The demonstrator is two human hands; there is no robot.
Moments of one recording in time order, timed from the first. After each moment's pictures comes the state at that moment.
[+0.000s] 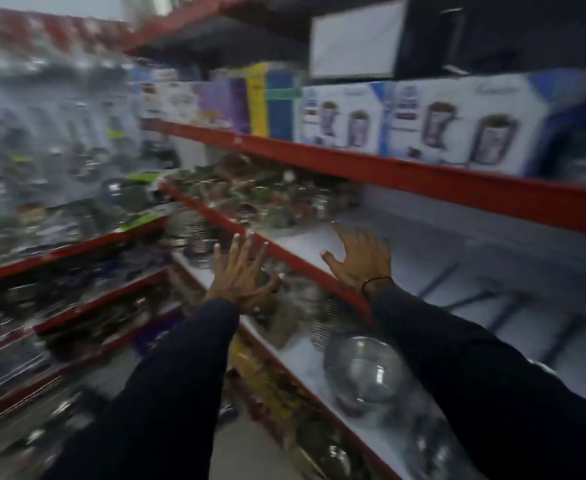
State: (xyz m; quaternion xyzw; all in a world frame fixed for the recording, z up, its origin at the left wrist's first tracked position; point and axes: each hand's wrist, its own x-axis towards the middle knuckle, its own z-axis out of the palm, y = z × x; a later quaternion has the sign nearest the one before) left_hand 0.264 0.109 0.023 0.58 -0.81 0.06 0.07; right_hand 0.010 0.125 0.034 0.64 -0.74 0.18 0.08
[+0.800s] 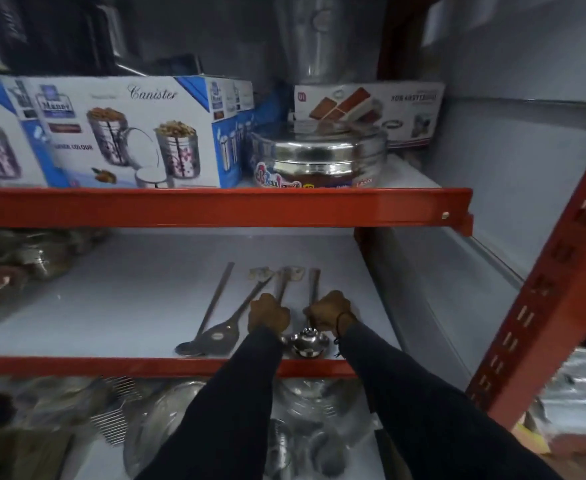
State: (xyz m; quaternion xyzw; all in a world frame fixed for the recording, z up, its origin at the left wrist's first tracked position) left_hand -0.177 0.212 -0.035 0.43 -0.82 -0.37 0.07; right_hand -0.271 0.313 -0.046 0.09 -0.87 0.43 -0.22
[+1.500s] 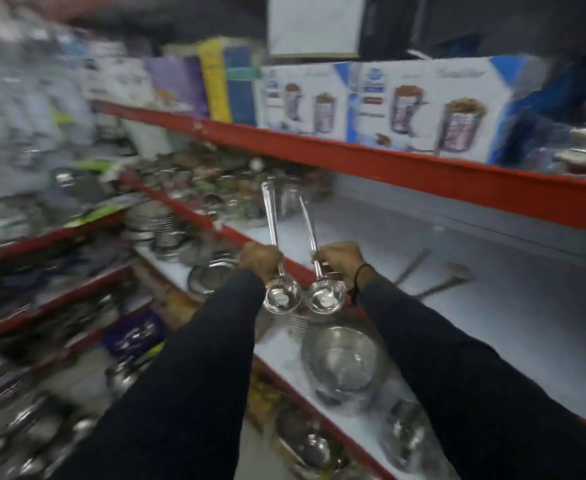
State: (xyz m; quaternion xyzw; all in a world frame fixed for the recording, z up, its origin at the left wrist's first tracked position) left_hand 0.150 0.064 0.020 0.59 -0.53 -0.49 0.35; right_hand -0.028 0.111 0.007 0.36 -0.66 0.51 -0.41
